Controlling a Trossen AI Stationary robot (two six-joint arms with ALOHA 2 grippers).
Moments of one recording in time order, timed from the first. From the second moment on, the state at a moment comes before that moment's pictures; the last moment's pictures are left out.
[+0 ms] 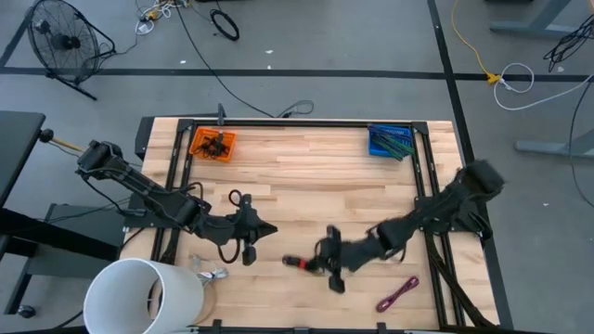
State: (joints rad) left arm -0.50 1.28 0.87 -0.07 -0.55 -0.43; right arm 0.52 1.67 1.00 0.06 0.24 0.53
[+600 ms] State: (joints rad) left arm -0.50 1.28 0.87 0.36 -0.56 -0.09; right arm 0.44 1.37 1.00 0.32 0.38 0.09
